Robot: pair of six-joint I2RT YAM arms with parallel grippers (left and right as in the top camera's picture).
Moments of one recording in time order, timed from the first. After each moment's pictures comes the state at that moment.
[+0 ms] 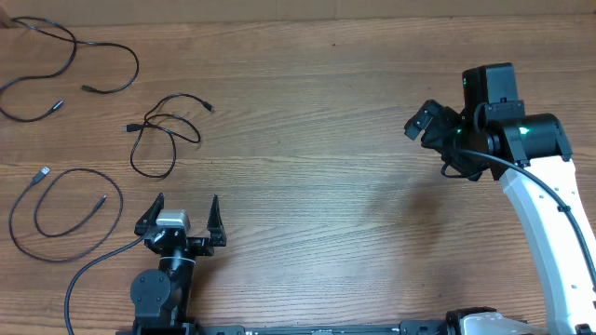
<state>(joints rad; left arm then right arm) -0.02 0.01 0.01 -0.08 0.04 -0.05 0.12 1.42 1.37 -1.09 -0.09 0.70</state>
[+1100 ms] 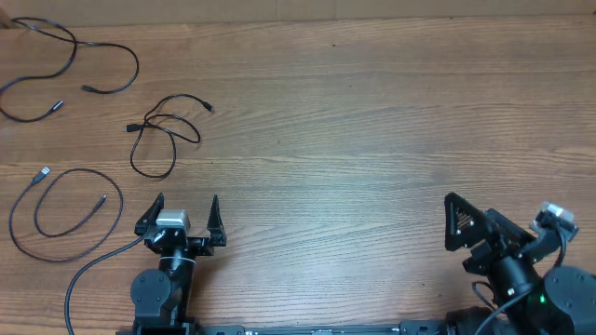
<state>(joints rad) -0.02 0.01 0.01 -0.08 0.04 -0.05 0.11 0.30 0.82 -0.86 -0.09 0.70</state>
